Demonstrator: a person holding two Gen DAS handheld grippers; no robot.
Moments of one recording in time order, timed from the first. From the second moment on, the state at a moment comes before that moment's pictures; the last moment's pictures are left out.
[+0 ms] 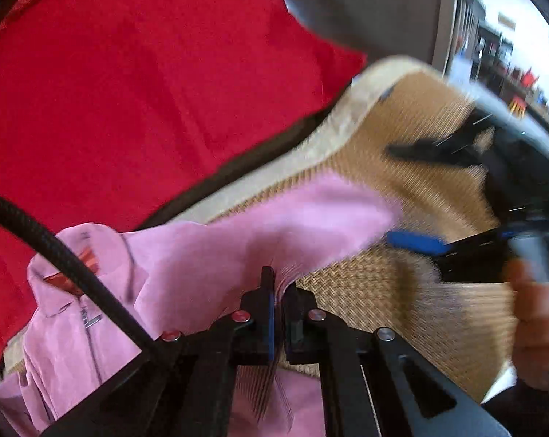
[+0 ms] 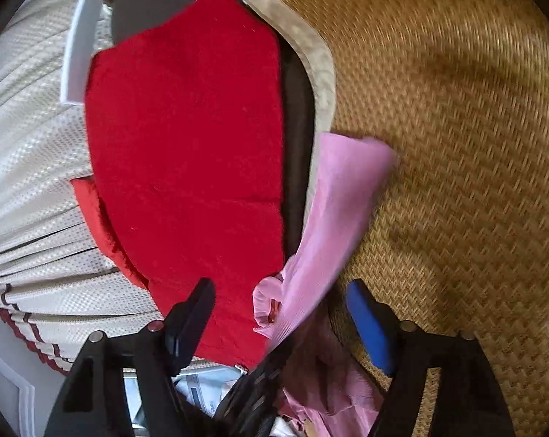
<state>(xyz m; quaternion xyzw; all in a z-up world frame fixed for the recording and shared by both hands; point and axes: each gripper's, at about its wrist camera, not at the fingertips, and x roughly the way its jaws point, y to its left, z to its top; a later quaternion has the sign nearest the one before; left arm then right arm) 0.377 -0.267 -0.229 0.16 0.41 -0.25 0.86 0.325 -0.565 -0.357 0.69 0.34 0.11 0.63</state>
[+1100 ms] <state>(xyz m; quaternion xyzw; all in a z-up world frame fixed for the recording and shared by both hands) 0.307 -0.077 -0.280 -0.02 0.42 -0.26 0.87 0.349 -0.410 -0.366 0.56 0.44 0.02 0.70</state>
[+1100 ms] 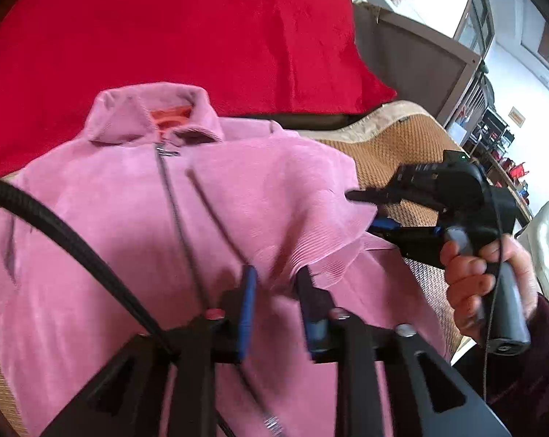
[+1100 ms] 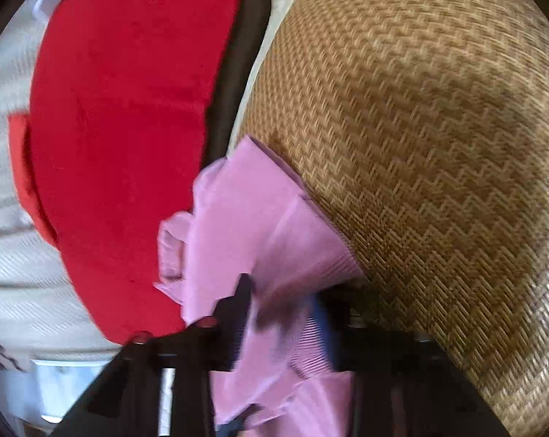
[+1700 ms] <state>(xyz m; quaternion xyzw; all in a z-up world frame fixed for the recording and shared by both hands) 0.271 0.166 -0.251 -0.13 0.32 0.01 0.94 0.389 -0.156 -0.239 0.33 0.42 0.24 0.81</state>
